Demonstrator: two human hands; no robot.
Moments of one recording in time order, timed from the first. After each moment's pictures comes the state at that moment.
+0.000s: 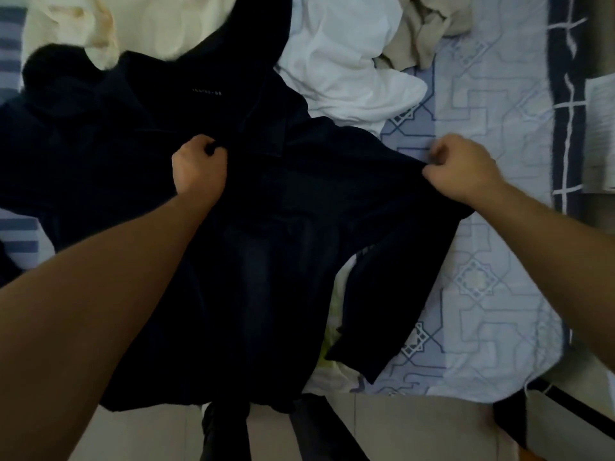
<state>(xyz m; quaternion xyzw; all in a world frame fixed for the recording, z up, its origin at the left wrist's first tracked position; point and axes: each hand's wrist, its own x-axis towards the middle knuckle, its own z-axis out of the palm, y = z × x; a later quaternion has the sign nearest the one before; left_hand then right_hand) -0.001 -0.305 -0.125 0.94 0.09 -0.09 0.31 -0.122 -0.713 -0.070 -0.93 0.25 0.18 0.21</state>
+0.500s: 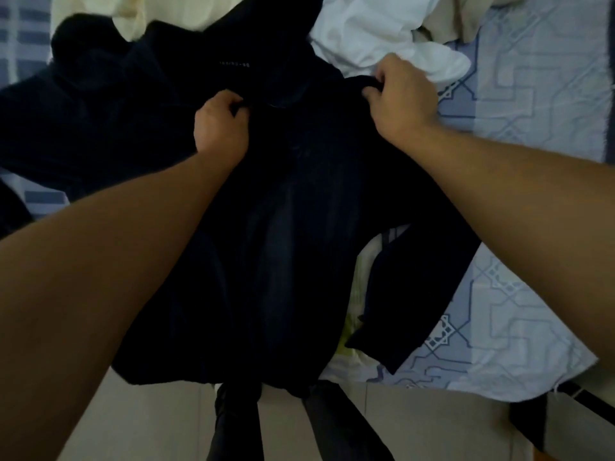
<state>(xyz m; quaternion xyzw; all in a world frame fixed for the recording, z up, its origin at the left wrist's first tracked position) 0.022 -0.308 -0.112 0.95 0.05 -0.07 0.29 -0.023 -0.594 -0.084 -0.97 0.13 0.02 0.21</state>
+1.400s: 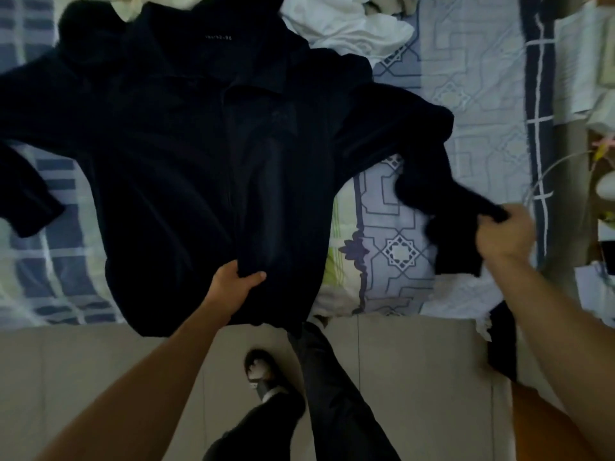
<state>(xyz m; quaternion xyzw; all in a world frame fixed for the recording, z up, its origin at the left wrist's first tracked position) -0.312 -0.211 -0.112 0.75 0.23 -0.41 0.47 -0.379 -0.689 -0.057 -0.80 0.54 0.02 0.26</state>
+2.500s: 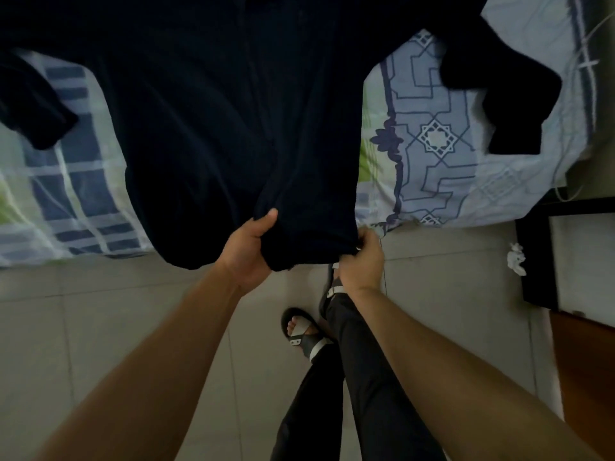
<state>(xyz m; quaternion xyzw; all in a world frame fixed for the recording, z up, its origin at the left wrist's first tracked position) -0.411 -0.162 -0.061 0.46 0.28 -0.46 0.71 -0.535 -0.328 -0.142 -0.75 0.45 0.00 0.49</state>
